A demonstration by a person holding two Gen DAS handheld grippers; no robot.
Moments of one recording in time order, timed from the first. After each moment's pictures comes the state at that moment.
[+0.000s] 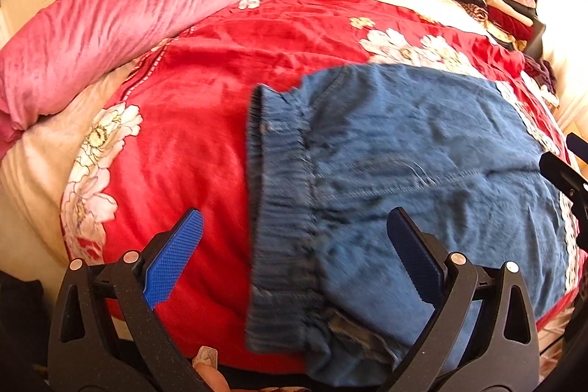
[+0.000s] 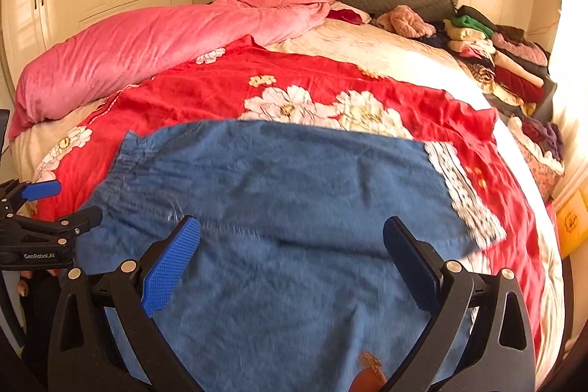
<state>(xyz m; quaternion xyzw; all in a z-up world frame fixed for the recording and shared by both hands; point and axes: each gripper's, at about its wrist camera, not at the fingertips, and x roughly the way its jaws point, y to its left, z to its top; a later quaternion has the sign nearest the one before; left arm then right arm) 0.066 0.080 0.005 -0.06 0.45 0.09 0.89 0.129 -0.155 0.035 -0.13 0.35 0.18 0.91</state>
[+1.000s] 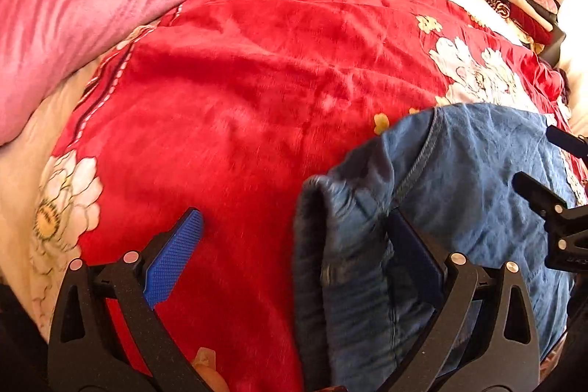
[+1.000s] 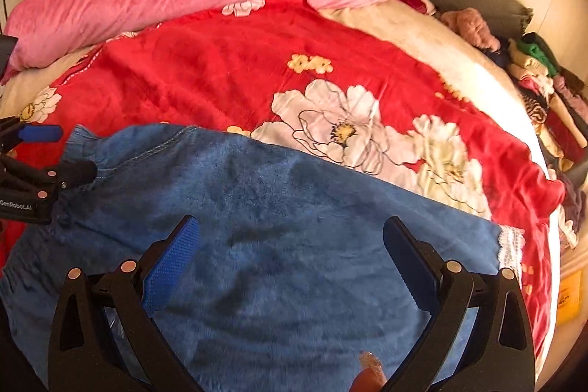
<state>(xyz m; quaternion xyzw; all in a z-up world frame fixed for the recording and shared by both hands) 0.180 0.148 -0.034 -0.09 0.50 0.07 0.86 0.263 -0.064 -0.020 -0.23 0.41 0.25 0.85</state>
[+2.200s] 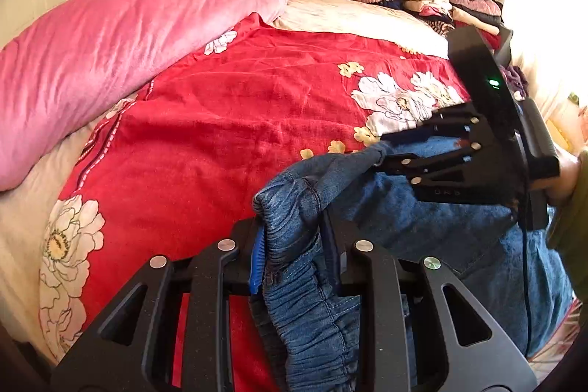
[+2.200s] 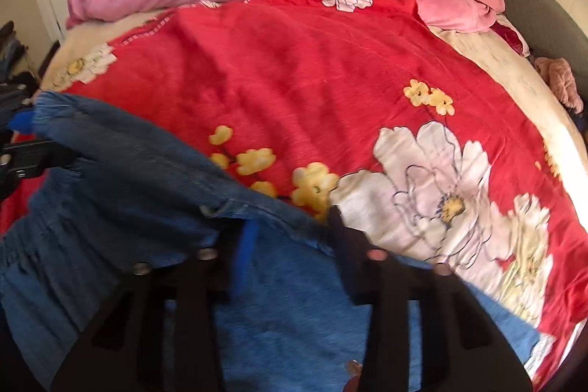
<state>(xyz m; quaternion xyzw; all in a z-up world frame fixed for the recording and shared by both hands) 0.136 0.117 0.005 -0.05 0.39 0.01 0.92 0.280 -0.017 -0.041 -0.27 0.40 0.42 0.77</state>
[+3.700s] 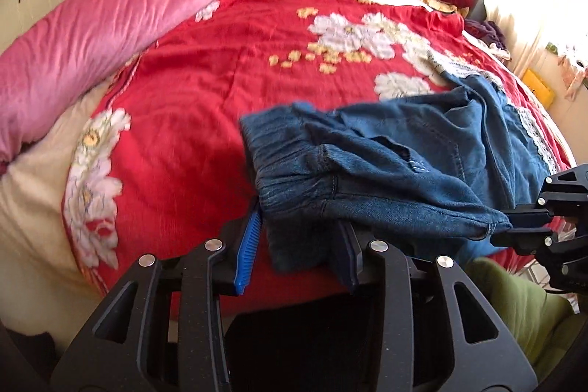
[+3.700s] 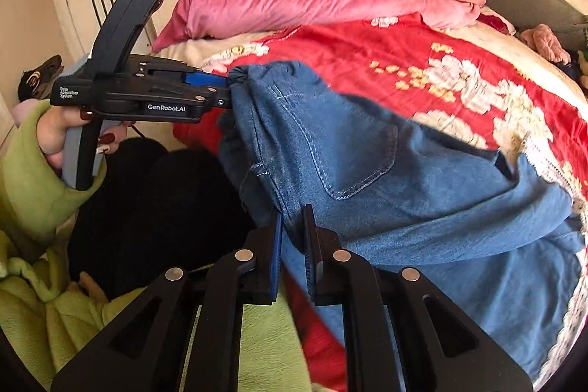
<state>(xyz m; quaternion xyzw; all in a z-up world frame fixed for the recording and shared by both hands) -0.001 0.086 -0.003 -0.01 0.43 -0.03 0.90 0.005 -0.132 -0.014 -0.16 0.38 0.46 0.79</state>
